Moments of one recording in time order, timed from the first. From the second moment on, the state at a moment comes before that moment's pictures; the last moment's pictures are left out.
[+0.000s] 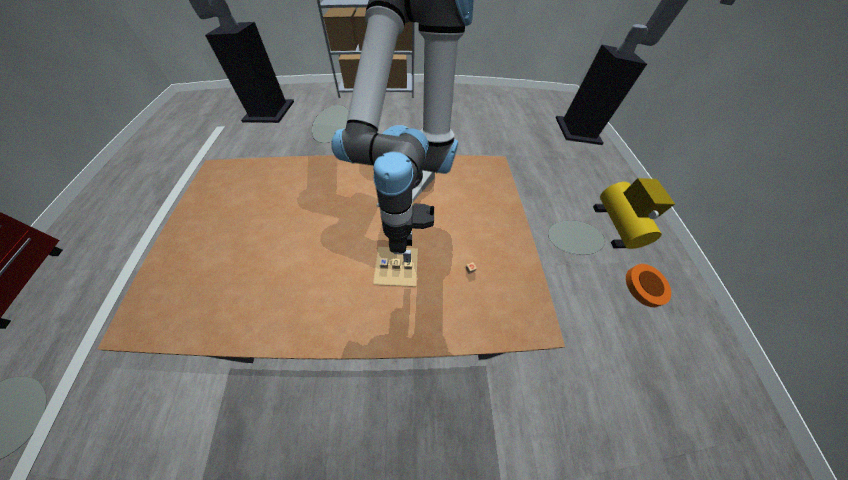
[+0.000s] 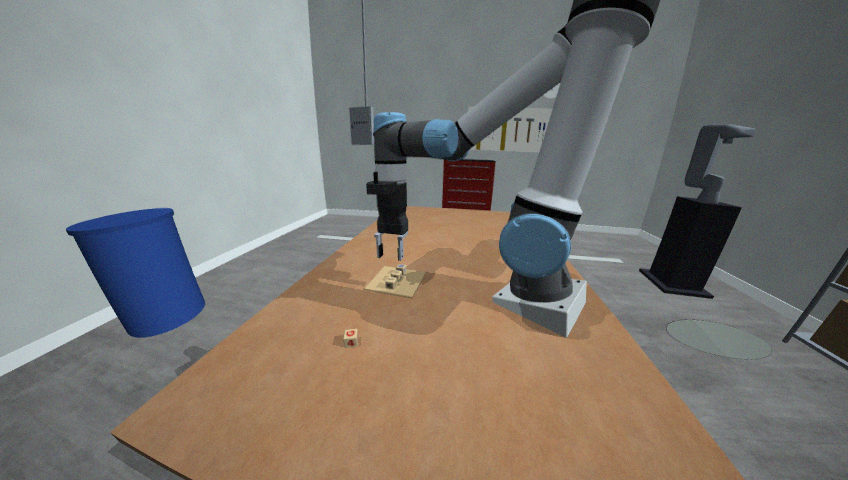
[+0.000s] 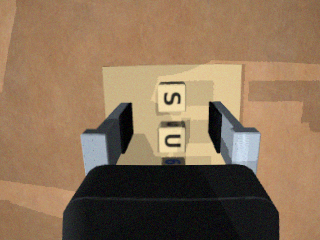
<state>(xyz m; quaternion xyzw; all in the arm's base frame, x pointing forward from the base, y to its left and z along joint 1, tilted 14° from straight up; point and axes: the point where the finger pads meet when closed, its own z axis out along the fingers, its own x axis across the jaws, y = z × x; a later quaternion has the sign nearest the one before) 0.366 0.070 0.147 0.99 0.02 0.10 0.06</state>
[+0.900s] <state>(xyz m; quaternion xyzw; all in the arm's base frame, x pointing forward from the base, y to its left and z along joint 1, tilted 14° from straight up) 0.360 0.074 0.188 0.99 0.02 0.11 0.06</state>
